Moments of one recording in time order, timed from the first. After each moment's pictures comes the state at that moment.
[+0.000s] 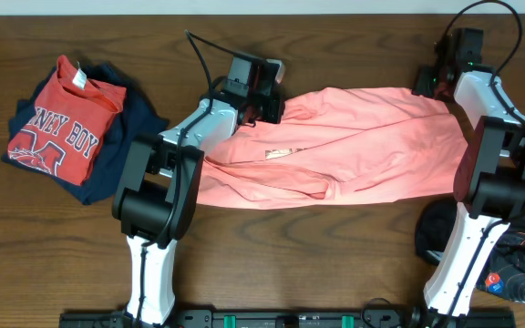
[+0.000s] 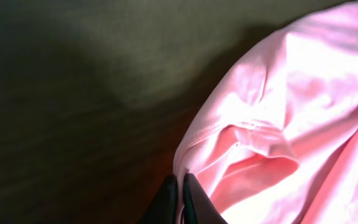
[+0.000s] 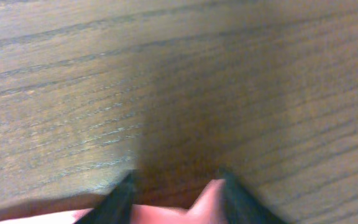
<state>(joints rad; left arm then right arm) -0.37 2.17 1.47 -0.23 0.41 -0.20 -0.17 2.32 1.73 -0.47 -0.06 0.10</state>
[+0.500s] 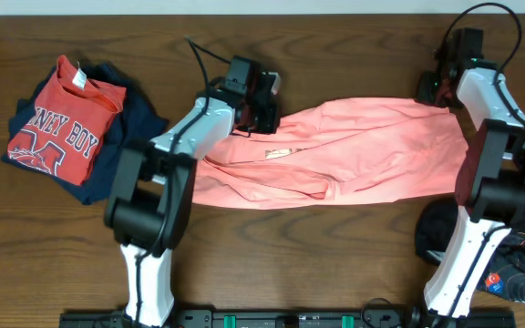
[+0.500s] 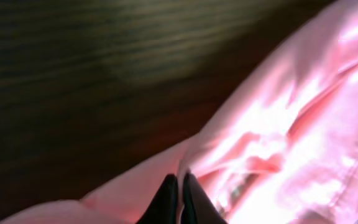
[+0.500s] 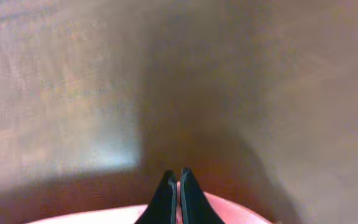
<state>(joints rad) -0.37 2.07 1.47 -0.50 0.42 -0.21 -0.18 2.25 1.74 -0.70 0.02 0.10</state>
